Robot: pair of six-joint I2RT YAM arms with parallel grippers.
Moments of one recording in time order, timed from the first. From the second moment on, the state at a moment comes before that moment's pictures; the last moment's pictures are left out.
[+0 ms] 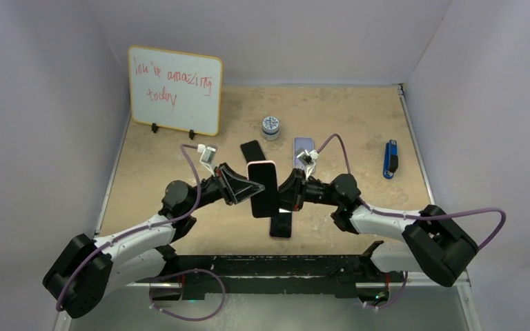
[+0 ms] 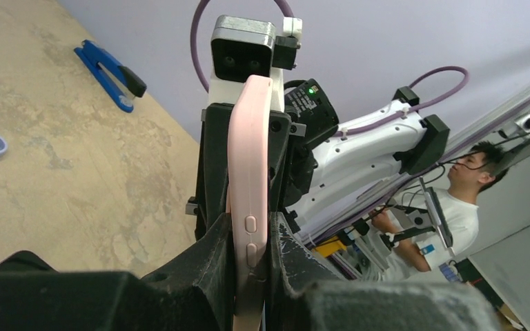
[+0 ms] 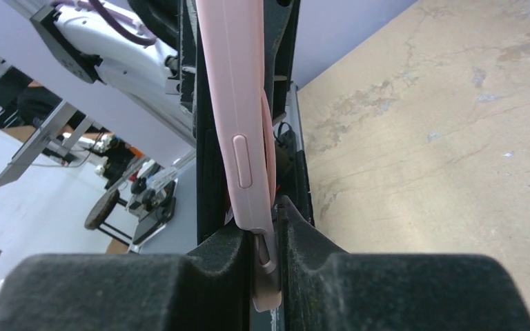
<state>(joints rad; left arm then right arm) -0.66 1.03 0.25 1.08 0.56 -1.06 0.73 1.27 0.35 1.12 -0.76 0.86</state>
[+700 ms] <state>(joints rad) -0.66 1.29 0.48 0.65 0.44 -0.87 0.62 1.35 0.24 1.04 -0.58 0.93</state>
